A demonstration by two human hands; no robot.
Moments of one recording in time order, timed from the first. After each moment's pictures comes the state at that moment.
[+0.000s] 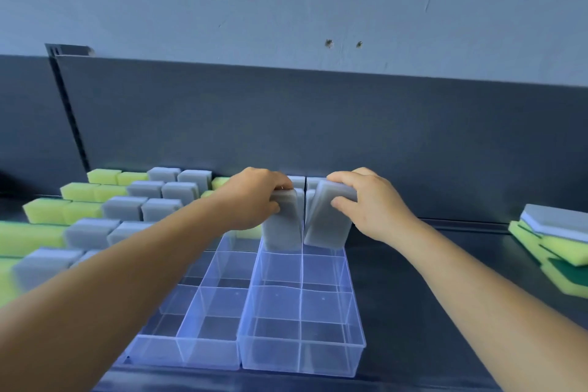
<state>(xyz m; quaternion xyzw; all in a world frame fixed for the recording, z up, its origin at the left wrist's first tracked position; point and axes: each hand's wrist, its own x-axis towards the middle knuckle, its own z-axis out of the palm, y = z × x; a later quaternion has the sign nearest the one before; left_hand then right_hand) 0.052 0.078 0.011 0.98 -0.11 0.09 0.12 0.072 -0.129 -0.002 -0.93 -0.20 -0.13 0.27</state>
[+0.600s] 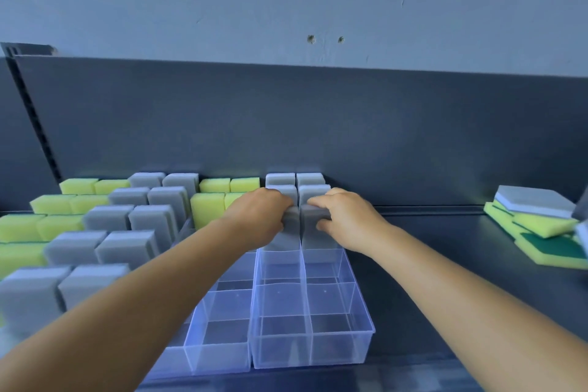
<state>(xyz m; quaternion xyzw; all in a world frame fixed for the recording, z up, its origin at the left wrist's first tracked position) 0.061 0.066 -0.017 0.99 -0.15 0.06 0.00 0.064 -0.103 -0.024 -0.97 -0.17 -0.05 0.14</state>
